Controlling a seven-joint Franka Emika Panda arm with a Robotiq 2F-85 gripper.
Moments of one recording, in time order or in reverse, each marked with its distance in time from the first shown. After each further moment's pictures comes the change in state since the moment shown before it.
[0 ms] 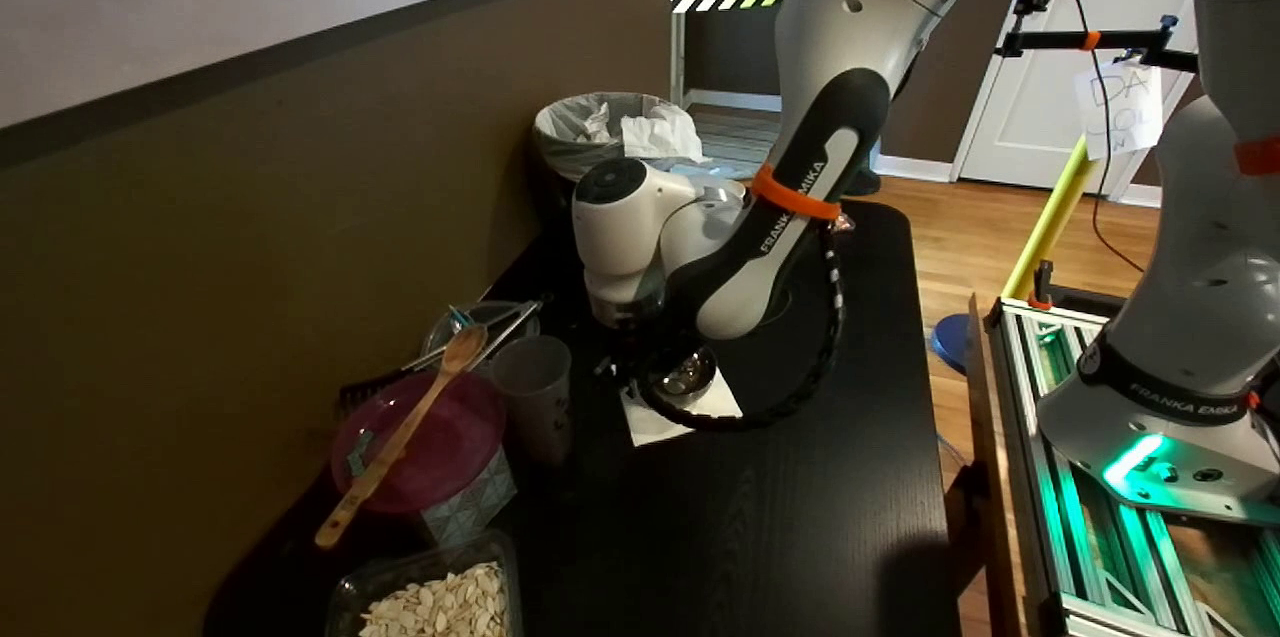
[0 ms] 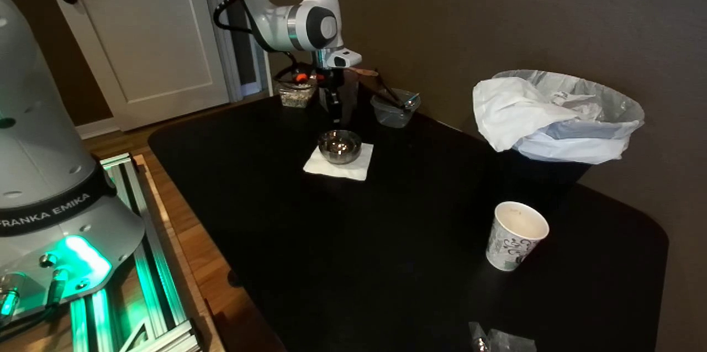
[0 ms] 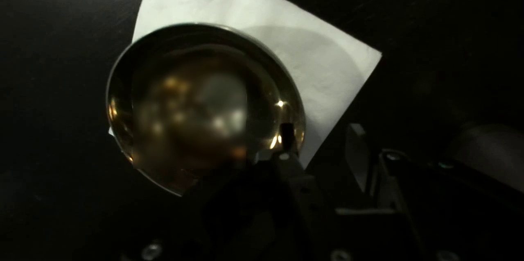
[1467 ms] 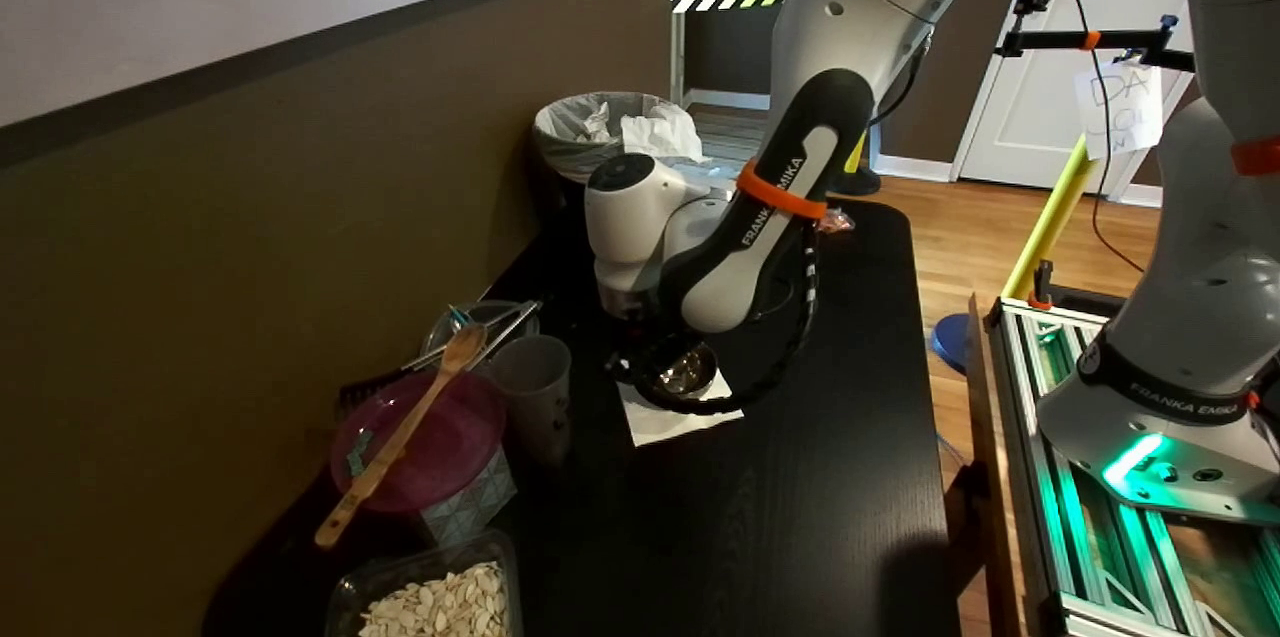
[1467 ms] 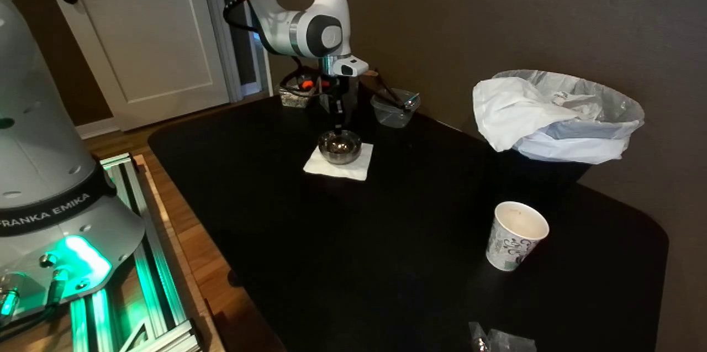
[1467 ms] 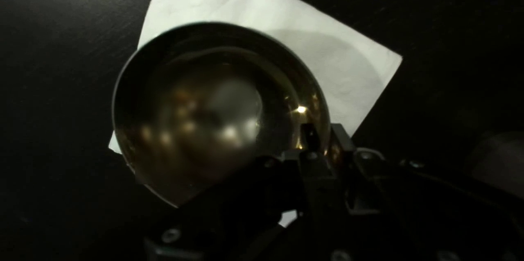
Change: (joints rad) arm -0.013 0.015 -0.022 -0.015 0.150 0.030 -0.167
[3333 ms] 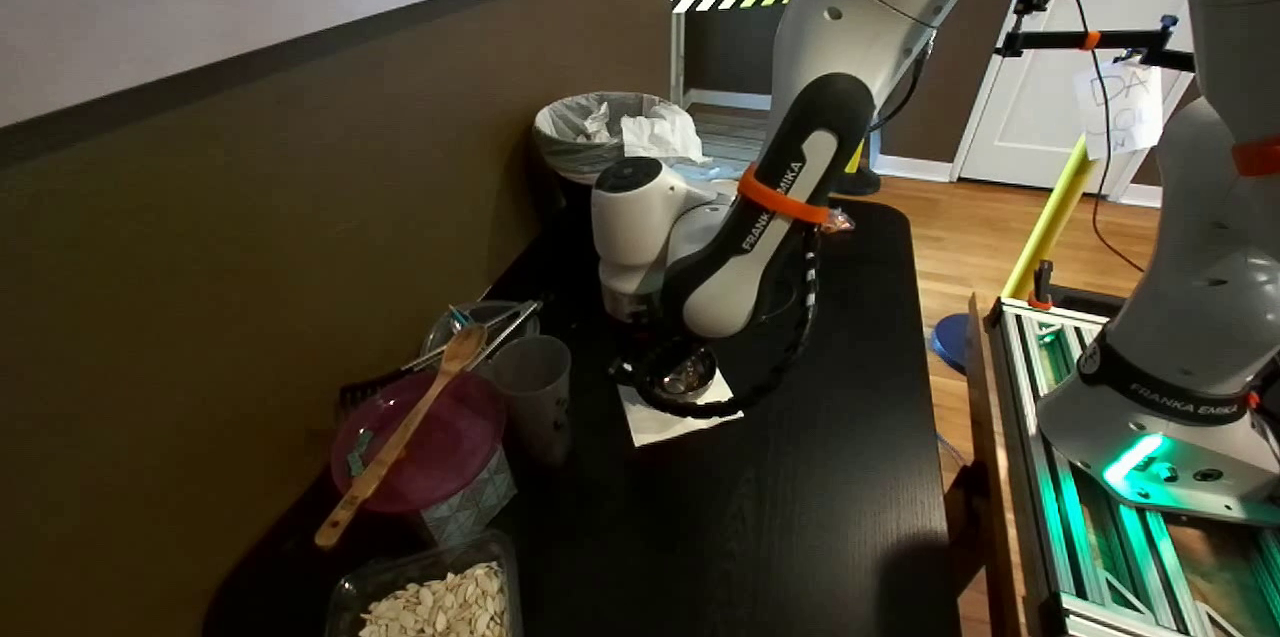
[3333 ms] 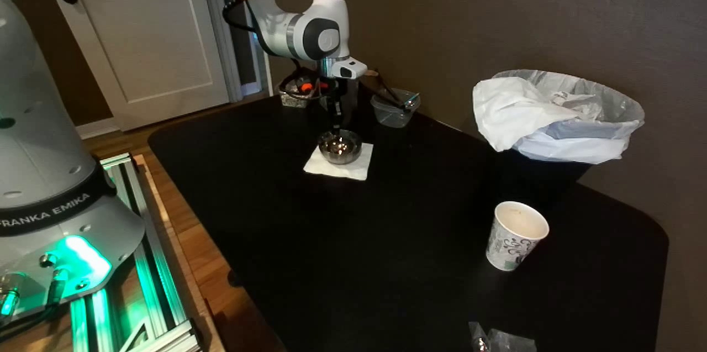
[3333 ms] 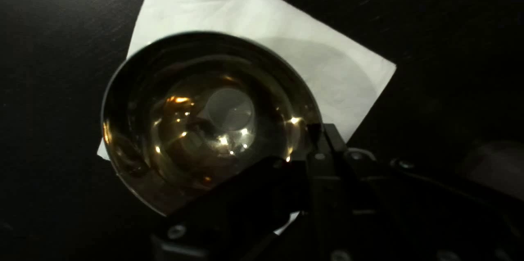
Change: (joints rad) arm 0.011 0.001 -0.006 -0.019 0.043 0.037 -0.051
